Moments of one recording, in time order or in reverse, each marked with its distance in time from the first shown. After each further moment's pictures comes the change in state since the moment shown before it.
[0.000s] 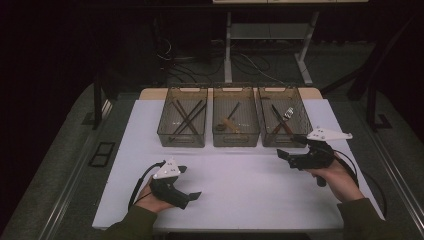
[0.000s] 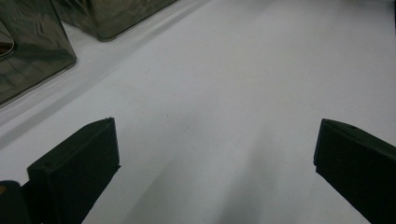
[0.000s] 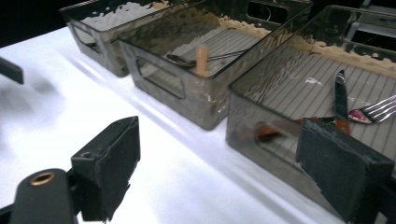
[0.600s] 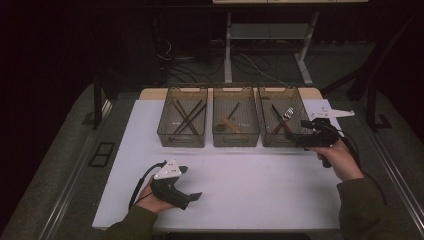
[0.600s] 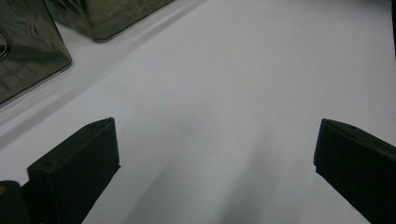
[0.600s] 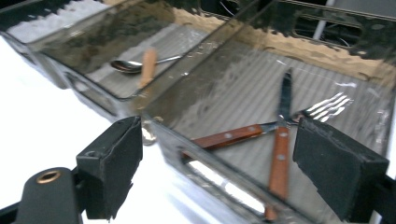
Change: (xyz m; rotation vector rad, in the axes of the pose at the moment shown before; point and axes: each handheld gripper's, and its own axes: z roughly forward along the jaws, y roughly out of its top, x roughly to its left) left arm -0.002 0.000 0.001 0.002 -0.004 0.009; right arm -0.053 0.027 0.016 0.060 -0.067 0.058
